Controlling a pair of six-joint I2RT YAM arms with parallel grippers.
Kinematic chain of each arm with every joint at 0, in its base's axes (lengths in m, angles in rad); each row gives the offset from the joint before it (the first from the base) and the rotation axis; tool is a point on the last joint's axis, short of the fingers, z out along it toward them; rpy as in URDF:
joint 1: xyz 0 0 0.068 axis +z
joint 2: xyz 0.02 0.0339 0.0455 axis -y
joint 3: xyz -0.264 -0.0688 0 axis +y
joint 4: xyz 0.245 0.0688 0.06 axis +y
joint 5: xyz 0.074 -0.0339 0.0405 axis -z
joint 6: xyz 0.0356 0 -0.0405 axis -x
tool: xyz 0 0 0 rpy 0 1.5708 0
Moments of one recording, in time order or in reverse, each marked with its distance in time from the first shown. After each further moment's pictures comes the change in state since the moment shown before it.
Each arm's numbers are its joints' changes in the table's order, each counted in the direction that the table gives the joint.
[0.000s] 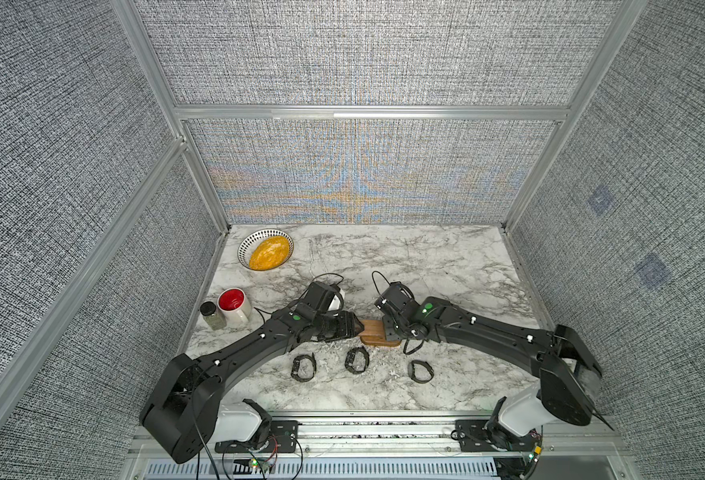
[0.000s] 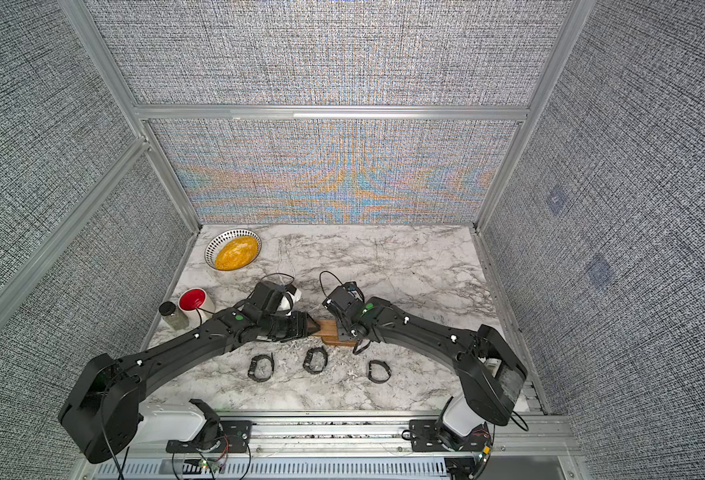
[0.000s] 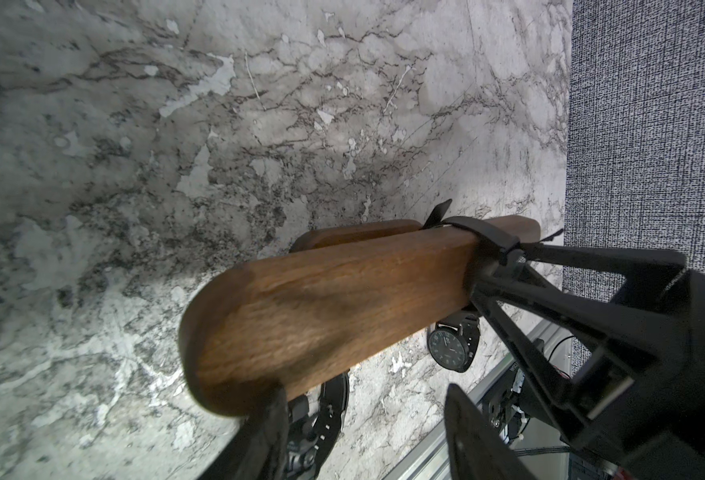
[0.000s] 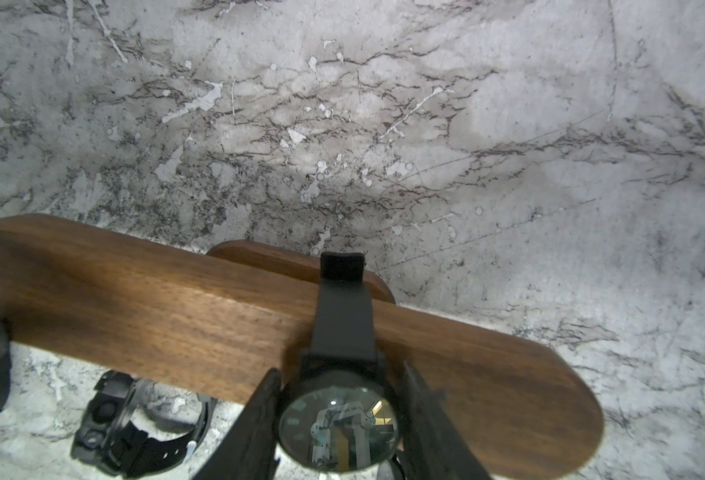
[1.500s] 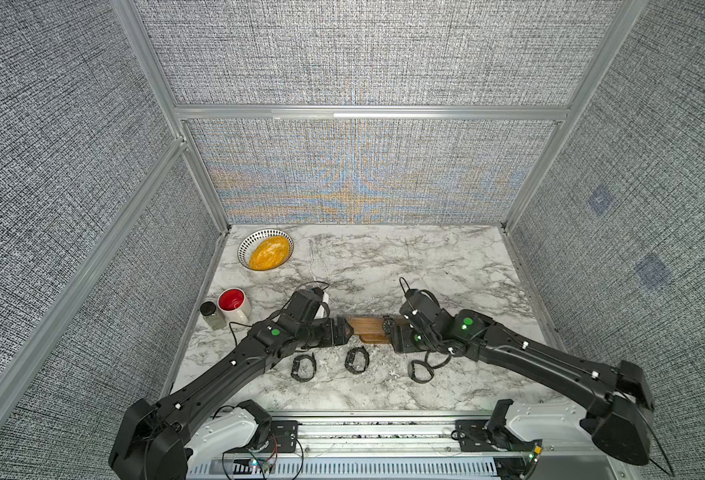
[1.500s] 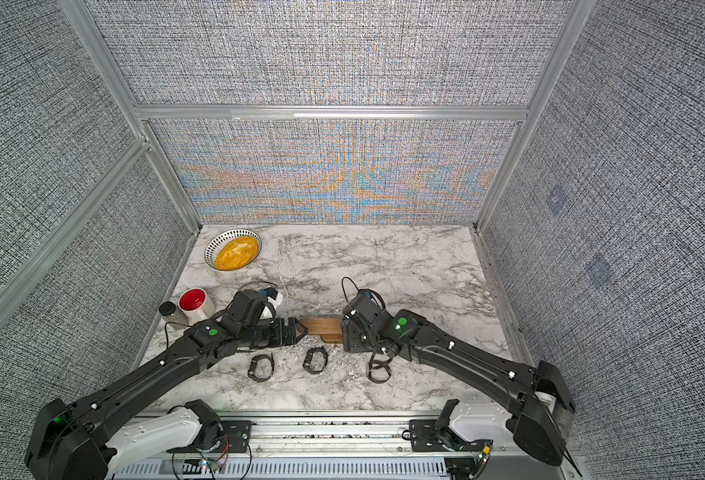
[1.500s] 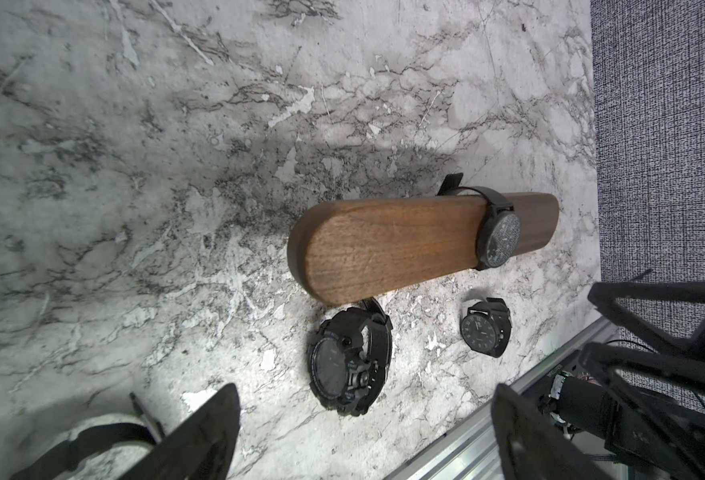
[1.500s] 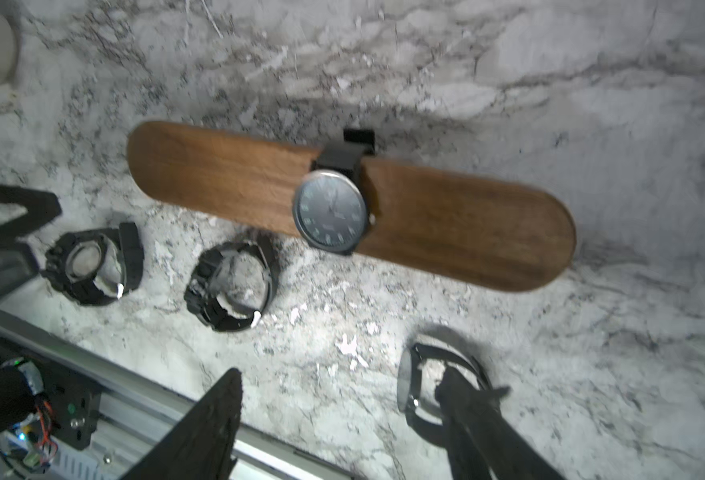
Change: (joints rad) left arm 0.002 0.254 0.058 0.182 -0.136 -0.038; right arm 0.027 0.351 0.172 0.065 -0.161 -0.066
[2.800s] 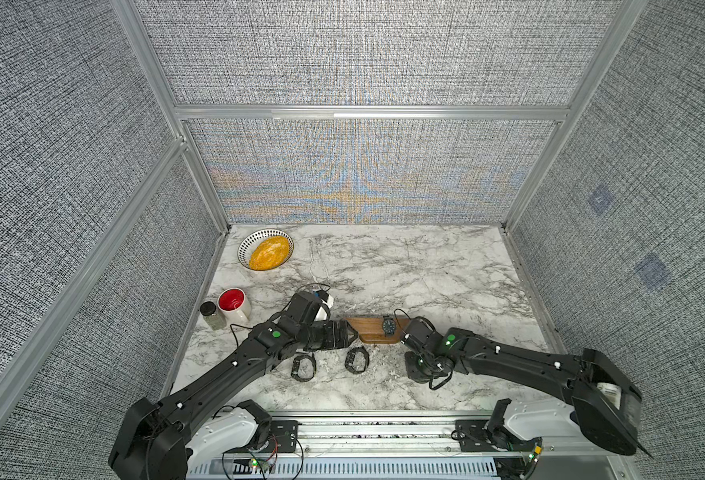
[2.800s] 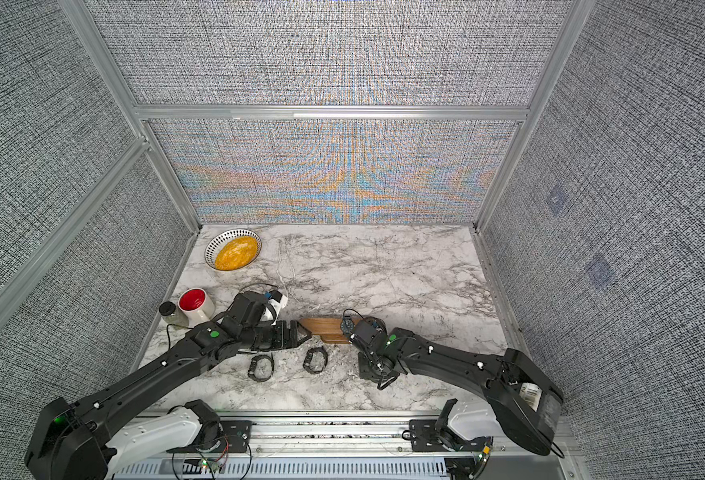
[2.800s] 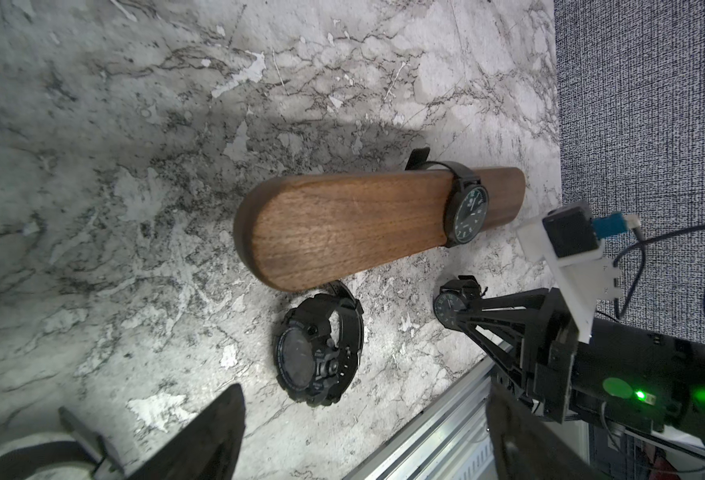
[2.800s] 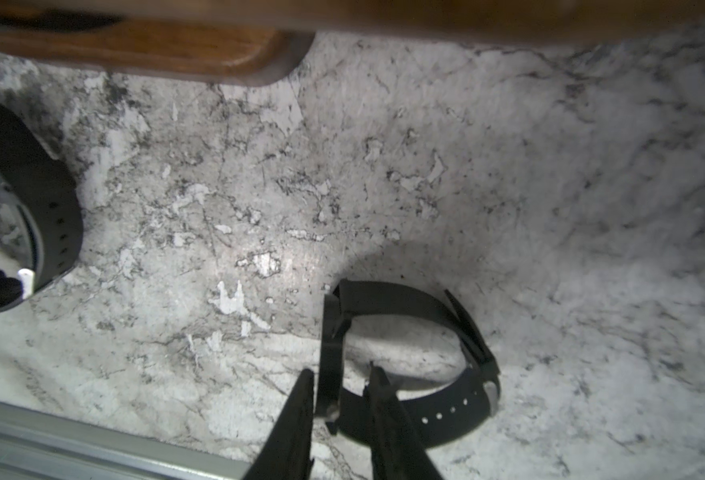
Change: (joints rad) left arm -0.002 -0.005 0.020 -0.054 0.102 0.004; right arm 0.008 -0.123 0.213 -0.069 -0.057 -0.079
